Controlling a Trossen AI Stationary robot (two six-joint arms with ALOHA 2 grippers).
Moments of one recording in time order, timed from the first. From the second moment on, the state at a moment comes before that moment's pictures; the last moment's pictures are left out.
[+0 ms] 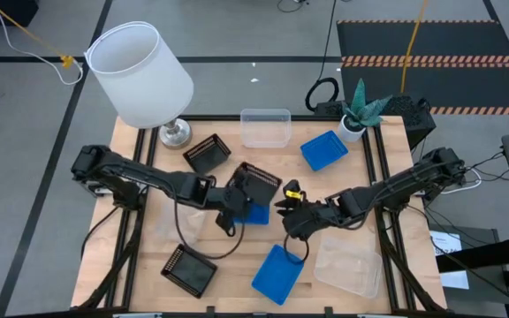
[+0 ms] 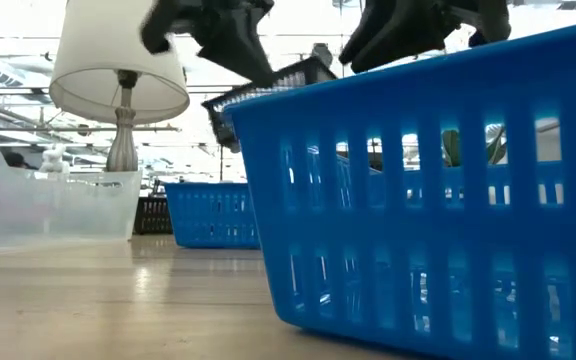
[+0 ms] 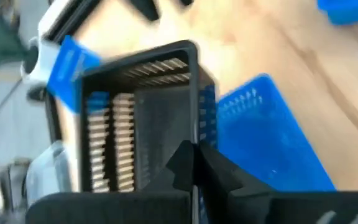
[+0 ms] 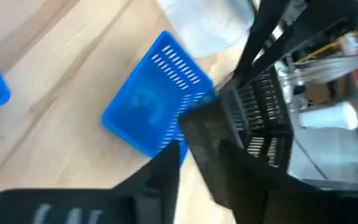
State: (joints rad) left arm -0.21 1.60 1.27 -0.54 -0.34 0.52; right arm 0.37 1.46 1.07 -0.40 0.52 -0.48
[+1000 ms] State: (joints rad) left arm 0.07 1.58 1.33 -1.11 -0.67 -0.32; right arm 0.37 1.35 0.96 -0.34 0.87 -0.30
